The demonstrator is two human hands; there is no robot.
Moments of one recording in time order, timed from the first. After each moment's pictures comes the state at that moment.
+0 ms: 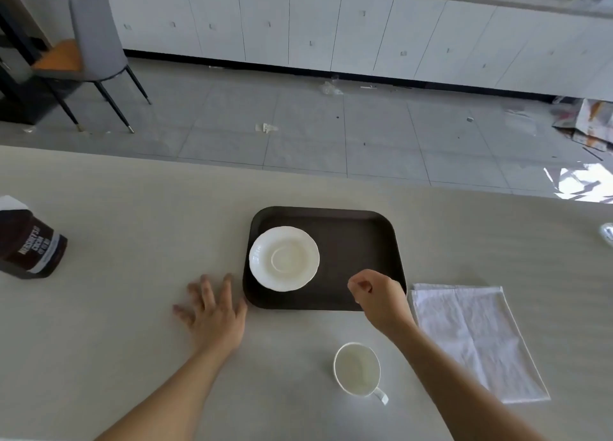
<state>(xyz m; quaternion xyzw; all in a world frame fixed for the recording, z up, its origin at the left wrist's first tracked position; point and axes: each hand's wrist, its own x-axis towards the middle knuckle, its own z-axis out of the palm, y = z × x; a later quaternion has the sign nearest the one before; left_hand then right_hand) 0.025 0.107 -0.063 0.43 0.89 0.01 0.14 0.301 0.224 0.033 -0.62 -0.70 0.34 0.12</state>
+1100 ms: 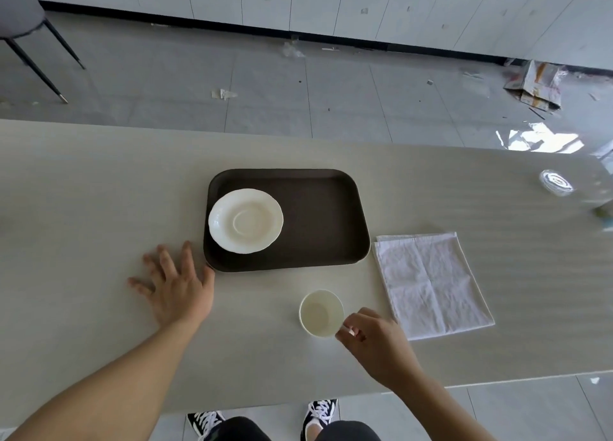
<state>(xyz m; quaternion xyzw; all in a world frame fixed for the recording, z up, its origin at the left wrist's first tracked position) 0.029 0.105 -0.081 0.42 0.90 0.06 0.08 0.383 0.100 0.016 -0.56 -0.78 0.26 0.08</state>
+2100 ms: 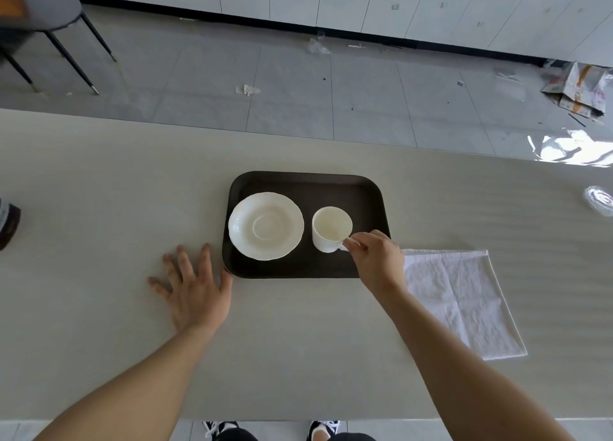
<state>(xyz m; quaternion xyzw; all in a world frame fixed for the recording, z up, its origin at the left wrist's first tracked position) 0.031 0.105 -0.078 0.42 0.90 0.06 0.07 0.311 0.237 0.014 -0.63 -0.72 0.22 0.20</state>
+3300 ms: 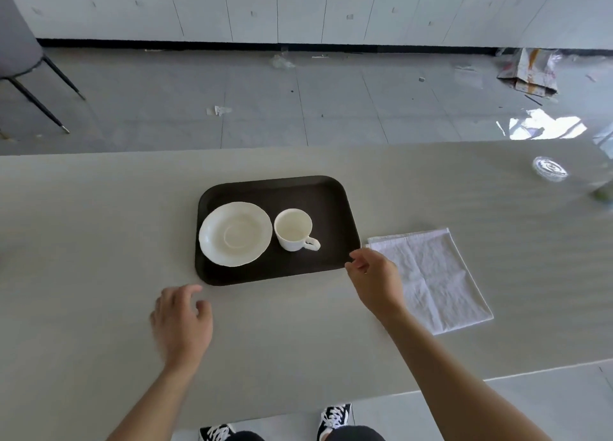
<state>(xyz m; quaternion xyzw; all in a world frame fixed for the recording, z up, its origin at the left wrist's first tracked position) 0.069 0.077 -0.034 0.45 0.86 0.26 0.03 0.375 0.191 0.015 -0.69 -0.62 0.30 0.22</state>
